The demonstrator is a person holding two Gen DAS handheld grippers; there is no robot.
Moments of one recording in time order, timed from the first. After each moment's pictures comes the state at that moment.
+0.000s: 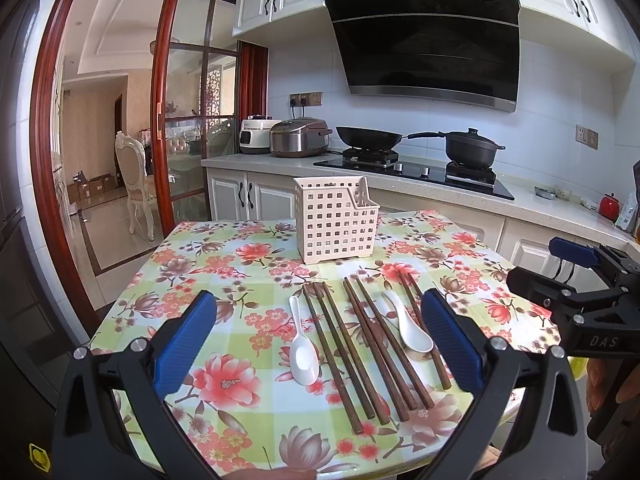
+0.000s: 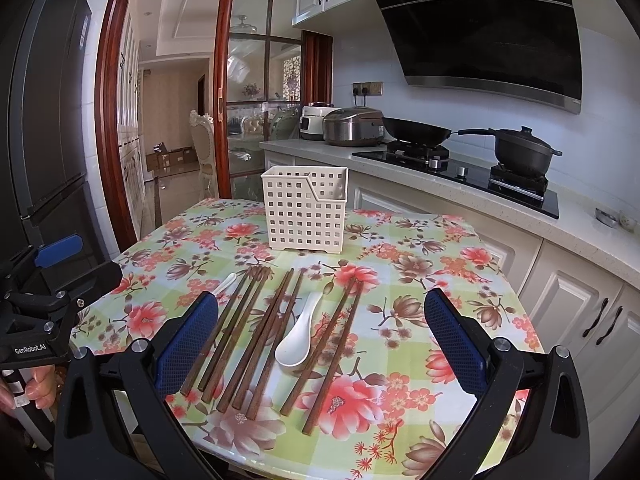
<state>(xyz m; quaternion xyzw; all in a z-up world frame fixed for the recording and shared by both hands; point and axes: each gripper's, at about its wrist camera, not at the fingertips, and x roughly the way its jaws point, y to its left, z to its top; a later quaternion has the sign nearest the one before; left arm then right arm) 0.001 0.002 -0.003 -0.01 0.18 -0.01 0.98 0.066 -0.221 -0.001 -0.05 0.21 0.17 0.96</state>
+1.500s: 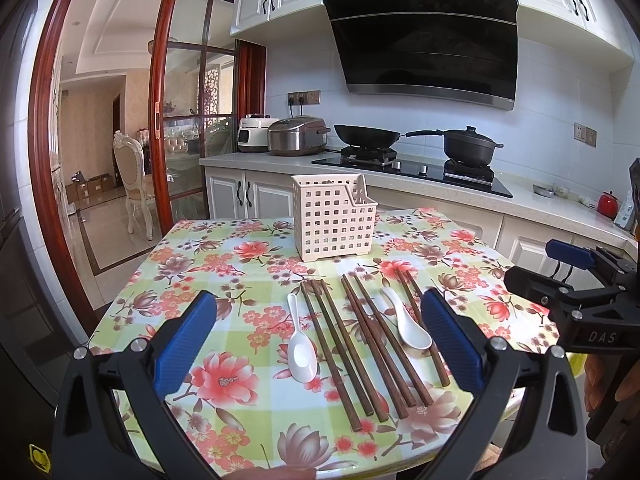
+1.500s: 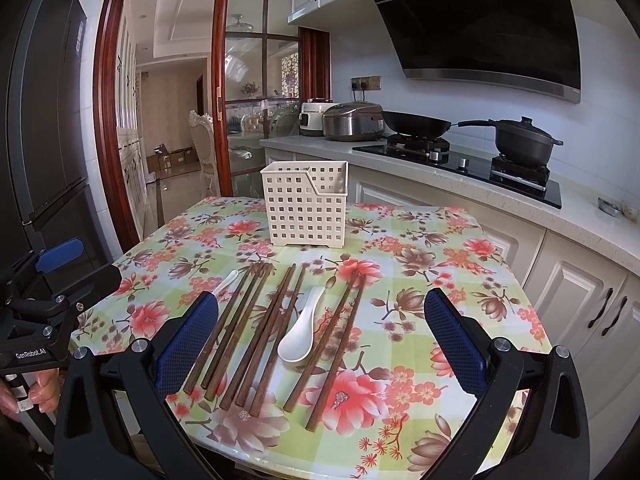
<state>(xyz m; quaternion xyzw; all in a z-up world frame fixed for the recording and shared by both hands) -0.002 0.002 -0.007 -0.01 0.18 -0.01 0.98 0.067 -0.220 -0.008 -0.04 0.21 0.17 0.96</state>
